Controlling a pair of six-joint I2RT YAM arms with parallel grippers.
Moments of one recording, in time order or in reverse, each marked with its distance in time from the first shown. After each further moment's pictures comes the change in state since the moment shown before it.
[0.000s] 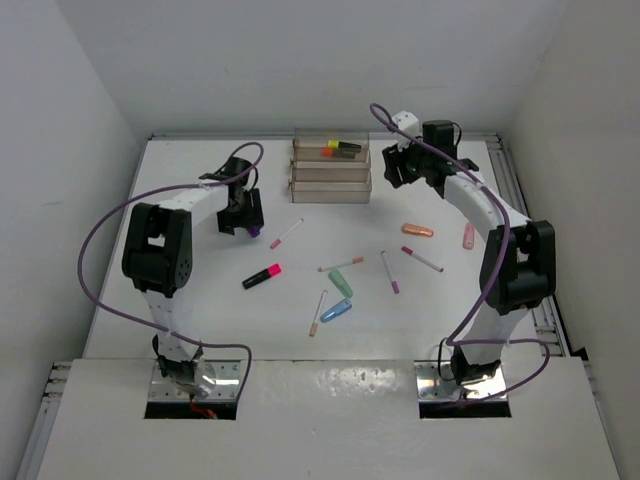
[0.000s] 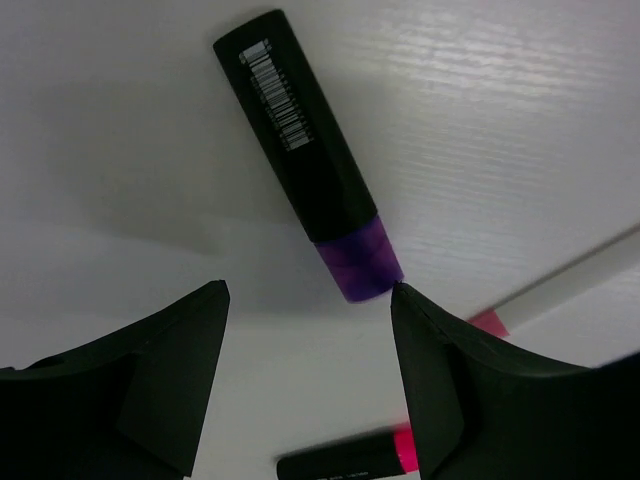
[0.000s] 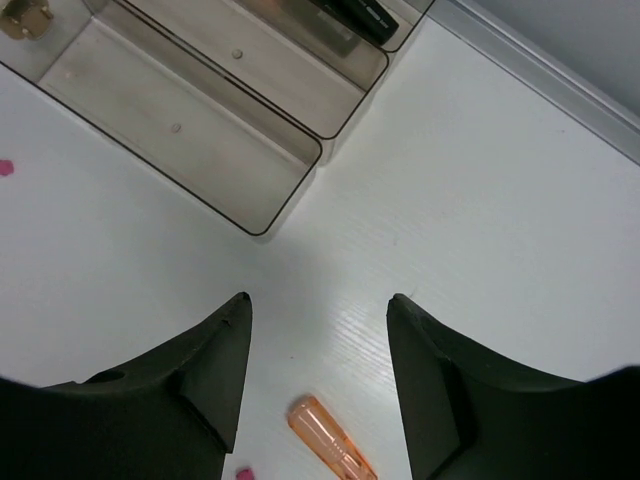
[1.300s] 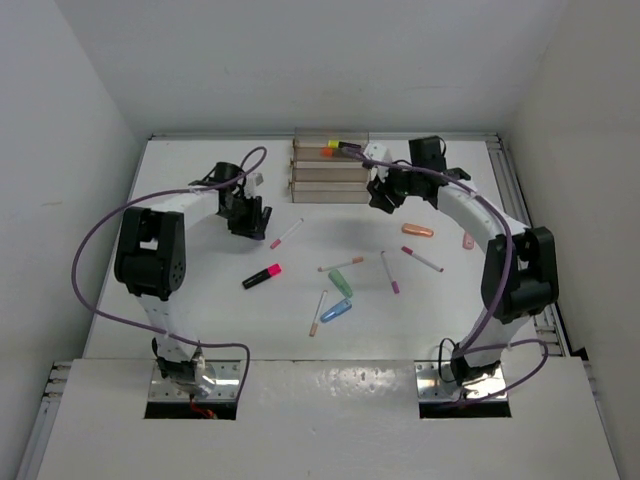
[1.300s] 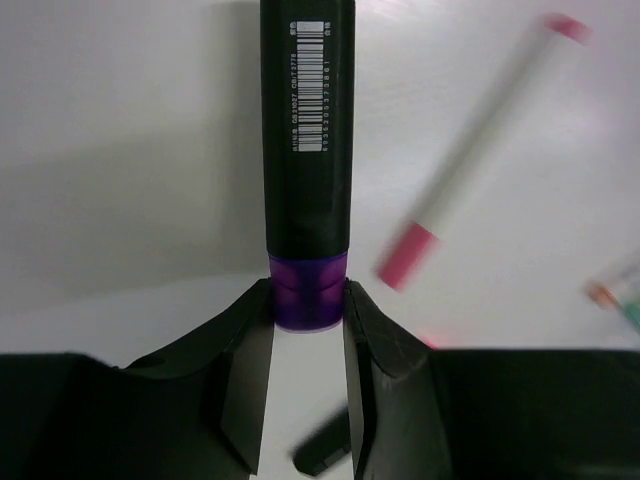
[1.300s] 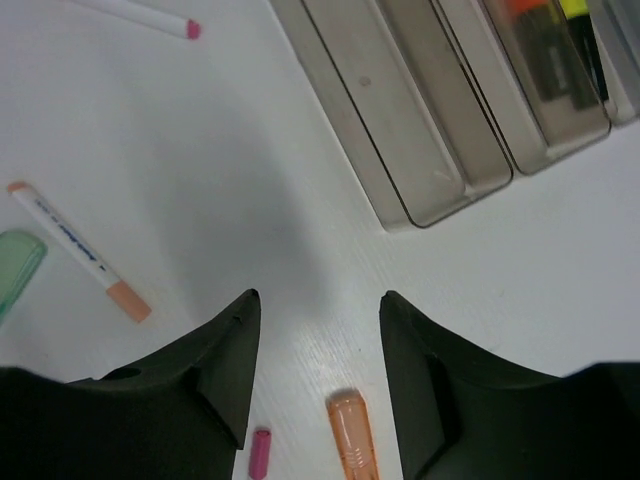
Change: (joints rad) left arm 0.055 0.021 -0.068 0.073 0.323 0.242; right arm 0.058 -0.041 -0.082 -0.135 -0.259 -0.349
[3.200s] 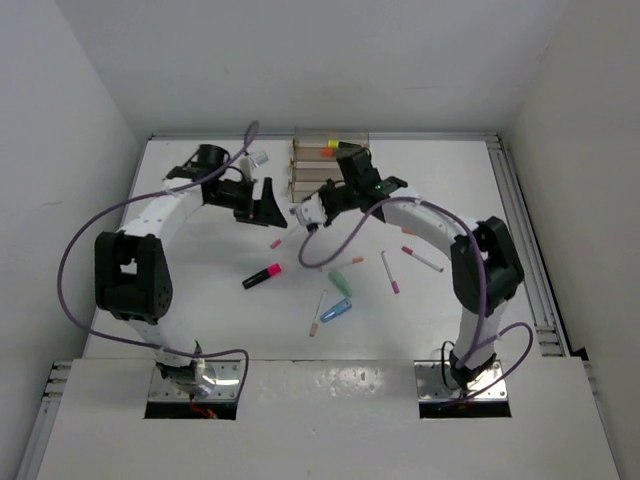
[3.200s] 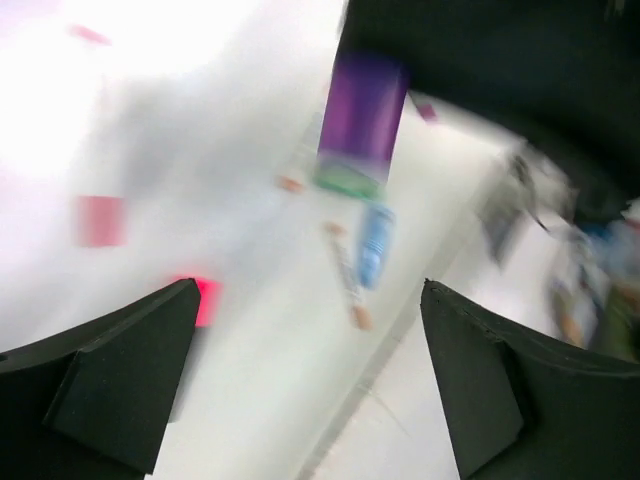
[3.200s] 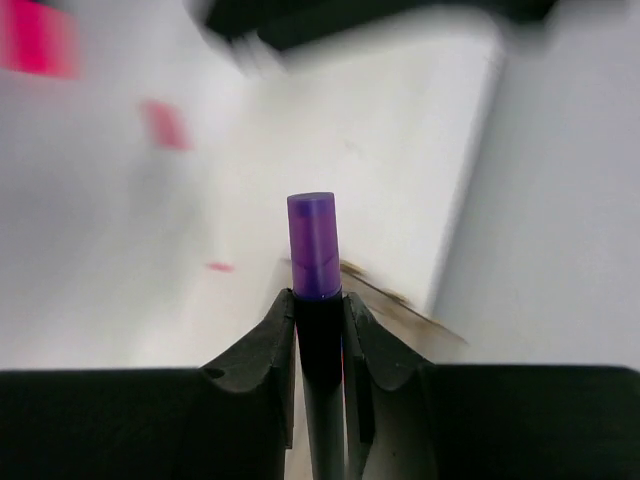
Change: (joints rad) left arm -0.010 -0.212 0.046 -0.229 0.697 0.156; right arm 0.374 0.069 0.044 0.047 -0.143 -0.853
